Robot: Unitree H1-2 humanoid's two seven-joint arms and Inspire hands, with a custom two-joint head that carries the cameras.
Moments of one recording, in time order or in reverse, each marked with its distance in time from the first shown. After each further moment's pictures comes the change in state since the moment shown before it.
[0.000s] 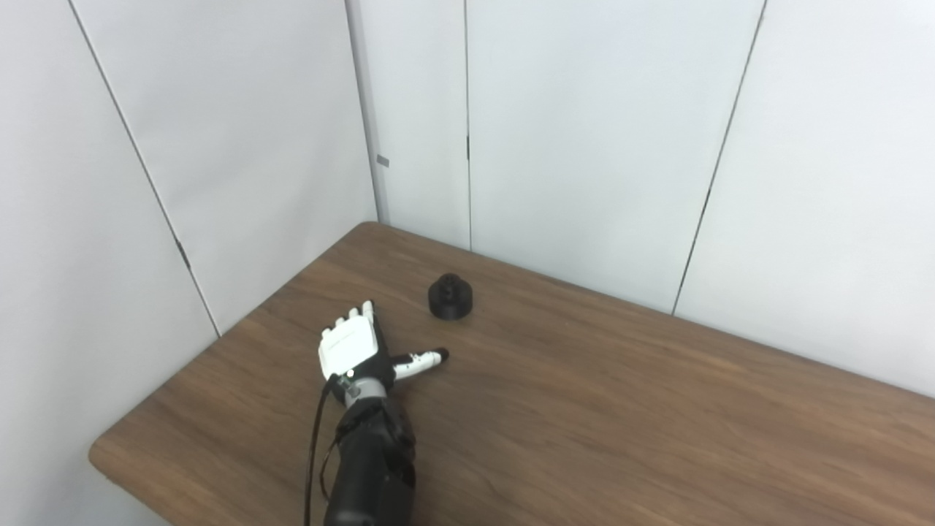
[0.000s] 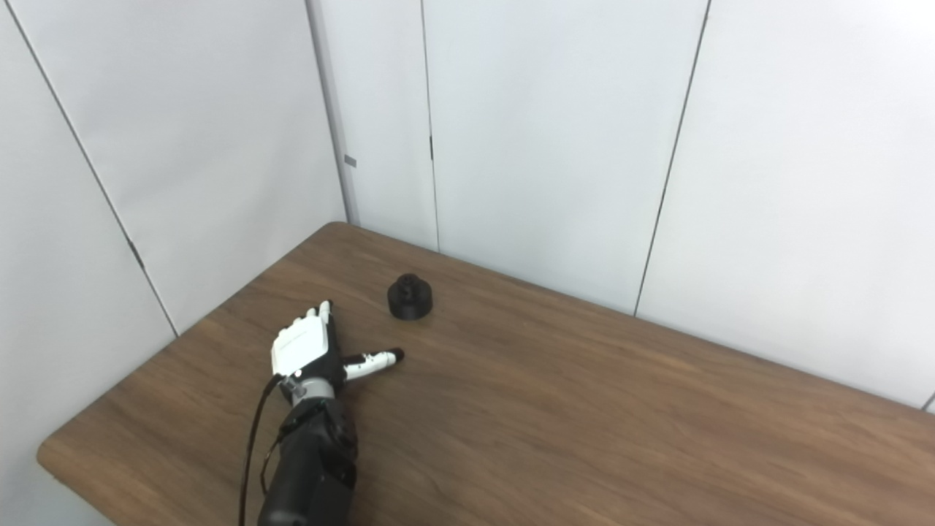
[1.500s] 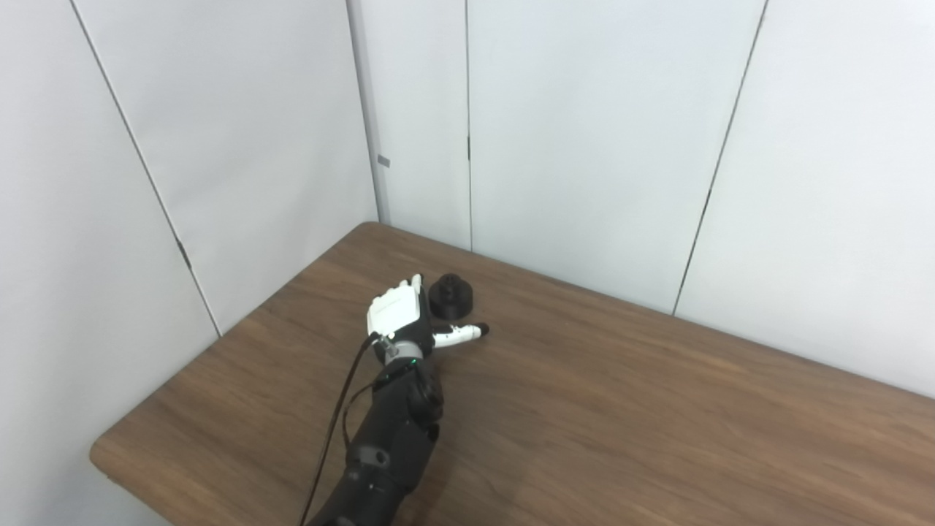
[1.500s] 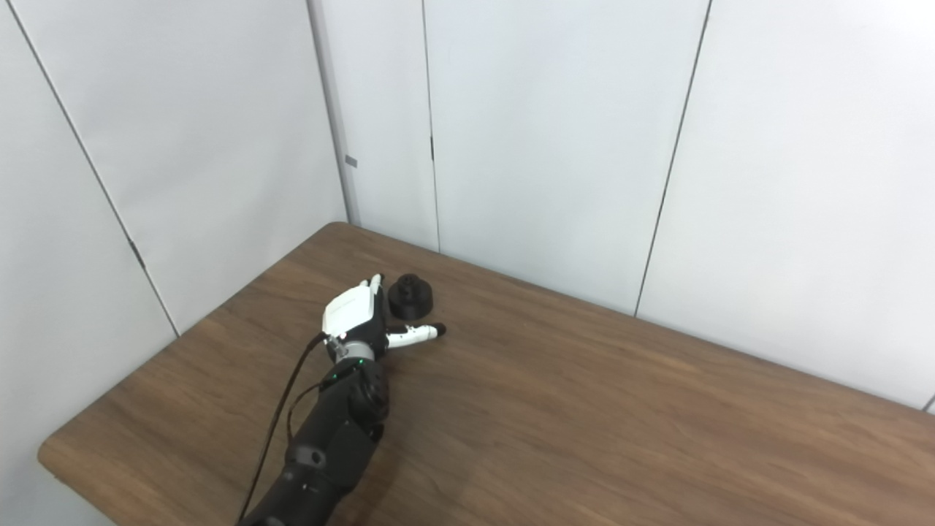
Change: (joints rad) left arm -0.133 0.142 -0.260 0.259 -0.218 0.001 0.094; right arm 0.097 0.029 -0.006 -0.078 -0.008 -0.015 0.011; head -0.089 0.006
